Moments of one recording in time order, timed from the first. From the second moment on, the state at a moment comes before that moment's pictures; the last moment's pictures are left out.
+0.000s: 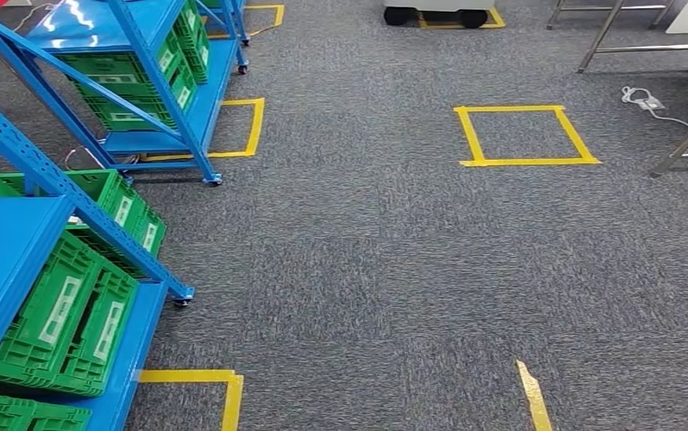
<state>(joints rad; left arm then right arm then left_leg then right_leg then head) -0.04 -0.17 -0.28 -0.22 -0.56 0.10 -0.16 -0.03 0.14 -1.05 -0.25 0.62 -0.15 -0.20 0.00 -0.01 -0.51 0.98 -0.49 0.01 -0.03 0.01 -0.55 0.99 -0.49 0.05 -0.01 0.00</state>
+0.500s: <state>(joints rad) -0.04 -0.17 -0.31 -0.23 -0.54 0.10 -0.16 -0.04 0.13 -1.04 -0.24 0.62 -0.16 -0.20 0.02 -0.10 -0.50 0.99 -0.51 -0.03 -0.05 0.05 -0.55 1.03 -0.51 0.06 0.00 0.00</state>
